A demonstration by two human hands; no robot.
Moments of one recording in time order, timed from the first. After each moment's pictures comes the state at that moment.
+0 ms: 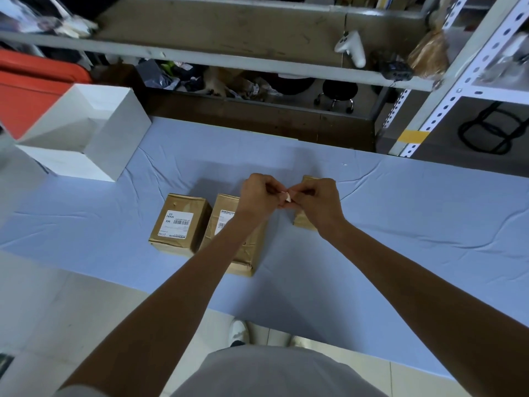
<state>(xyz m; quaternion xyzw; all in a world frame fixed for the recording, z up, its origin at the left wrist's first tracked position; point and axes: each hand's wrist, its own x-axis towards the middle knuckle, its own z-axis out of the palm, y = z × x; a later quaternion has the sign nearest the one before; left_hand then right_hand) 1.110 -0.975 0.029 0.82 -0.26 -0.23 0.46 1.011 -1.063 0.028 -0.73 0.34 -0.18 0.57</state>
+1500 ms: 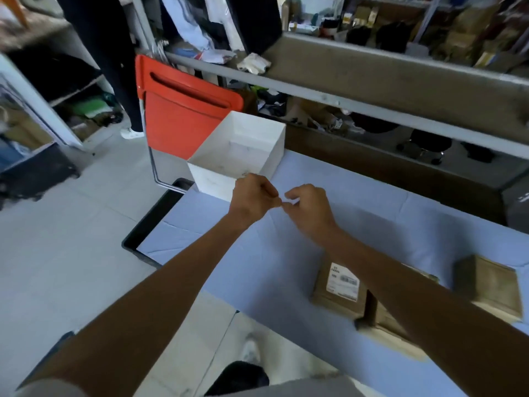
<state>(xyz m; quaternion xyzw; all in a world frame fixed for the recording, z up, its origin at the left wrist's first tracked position) 1.432 -0.692 0.076 0.89 -0.20 -0.14 0.40 1.353 -0.802 0.060 -0.91 0.20 -0.10 0.35</state>
